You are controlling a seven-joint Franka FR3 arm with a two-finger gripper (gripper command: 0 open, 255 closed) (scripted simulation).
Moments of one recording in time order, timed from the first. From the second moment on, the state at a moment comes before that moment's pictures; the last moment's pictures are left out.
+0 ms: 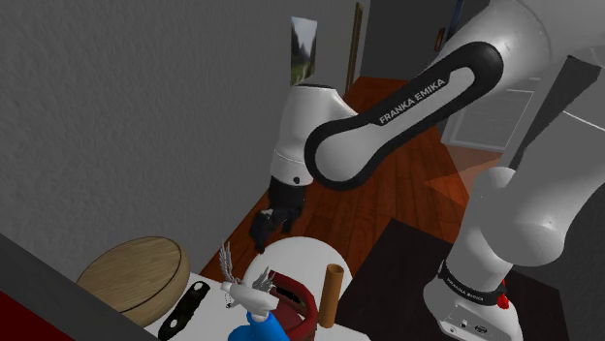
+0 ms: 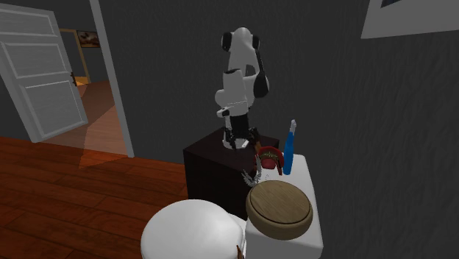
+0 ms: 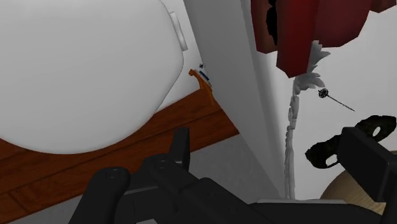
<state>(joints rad) 0.20 -0.27 0.39 -2.55 0.42 2.48 0.26</state>
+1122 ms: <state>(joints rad) 0.23 0.07 0.48 -2.45 0.31 2.78 0.41</state>
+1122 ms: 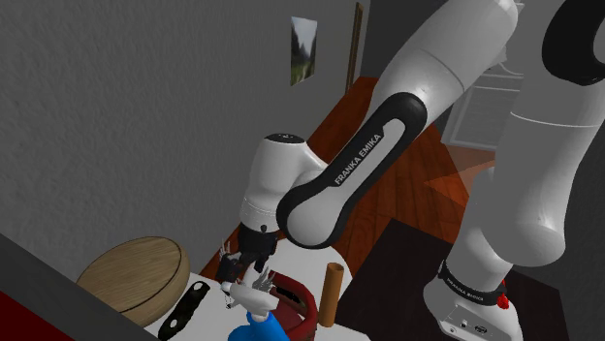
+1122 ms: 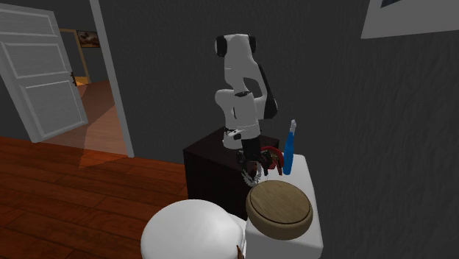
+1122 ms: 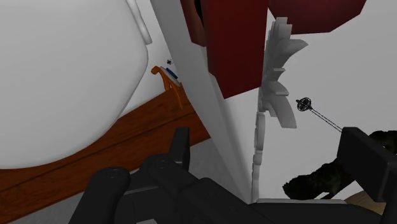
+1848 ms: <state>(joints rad) 0.23 0.08 0.48 -2.45 0.31 2.79 0.41</state>
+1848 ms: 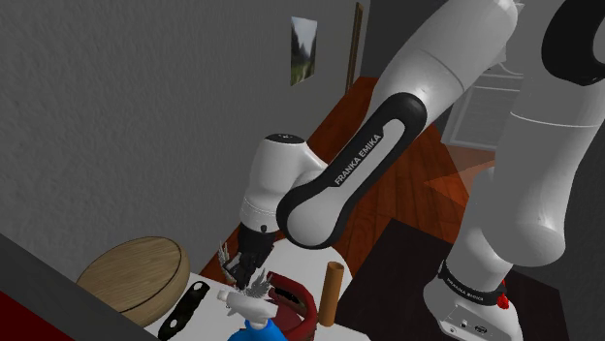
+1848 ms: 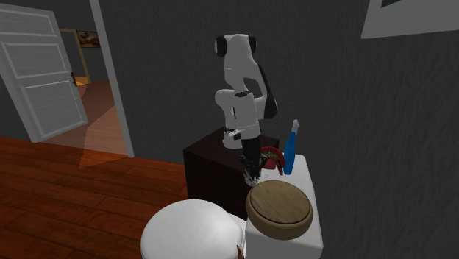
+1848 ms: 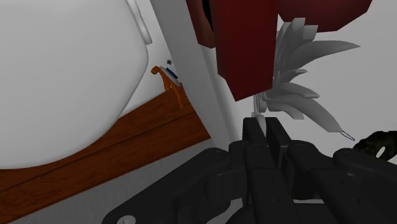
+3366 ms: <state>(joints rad) 0.22 -0.15 0.46 -2.37 0.35 2.49 0.41</state>
